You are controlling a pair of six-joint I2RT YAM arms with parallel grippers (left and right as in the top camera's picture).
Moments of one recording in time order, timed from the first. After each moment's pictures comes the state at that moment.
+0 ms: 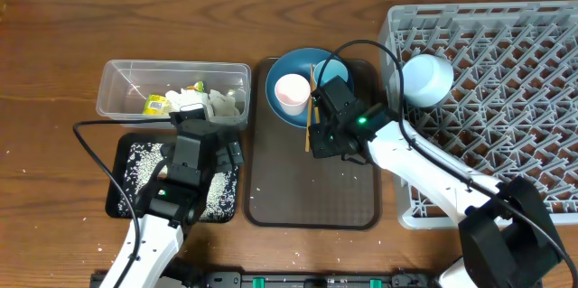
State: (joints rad) left arm -0.28 1.00 0.58 -0.44 -0.23 -0.43; right arm 0.65 1.70 1.12 -0.62 -0.10 0.45
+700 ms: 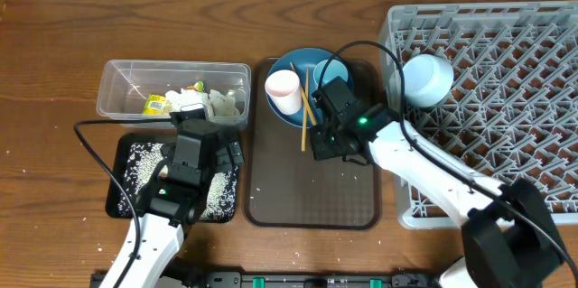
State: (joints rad) left arm -0.28 1.00 0.58 -0.44 -0.23 -0.43; right arm 0.65 1.69 1.12 -0.65 -0.10 0.46
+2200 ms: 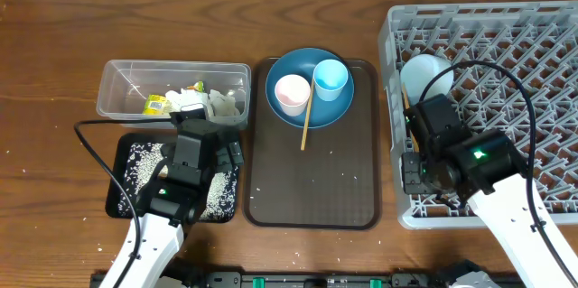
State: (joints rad) left arm -0.28 1.00 0.58 -0.44 -0.23 -0.43; right arm 0.41 1.20 1.10 -1.34 0.13 0.41
